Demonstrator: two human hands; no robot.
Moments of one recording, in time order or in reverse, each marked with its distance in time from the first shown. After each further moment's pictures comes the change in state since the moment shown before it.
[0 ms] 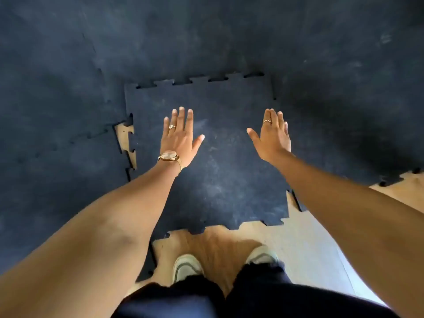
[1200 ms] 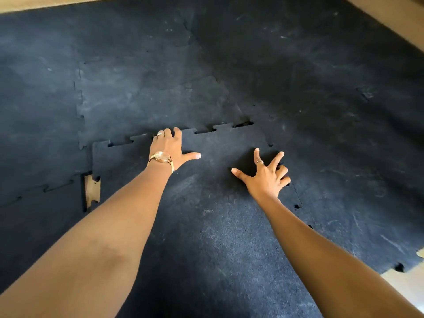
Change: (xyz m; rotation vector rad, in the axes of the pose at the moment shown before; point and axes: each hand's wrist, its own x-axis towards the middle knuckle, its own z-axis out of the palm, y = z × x) left_hand 0.136 -0.038 0.041 0.102 0.110 -0.066; right_hand 0.078 -0.006 0.090 0.086 0.233 0.245
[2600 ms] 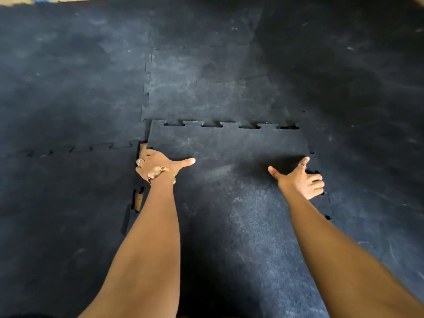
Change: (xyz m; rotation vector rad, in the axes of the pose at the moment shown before) left_hand -0.116 -0.072 0.014 -0.460 -0.144 -0.960; right_hand -0.006 -0.019 -0.003 0.057 -0.011 0.236
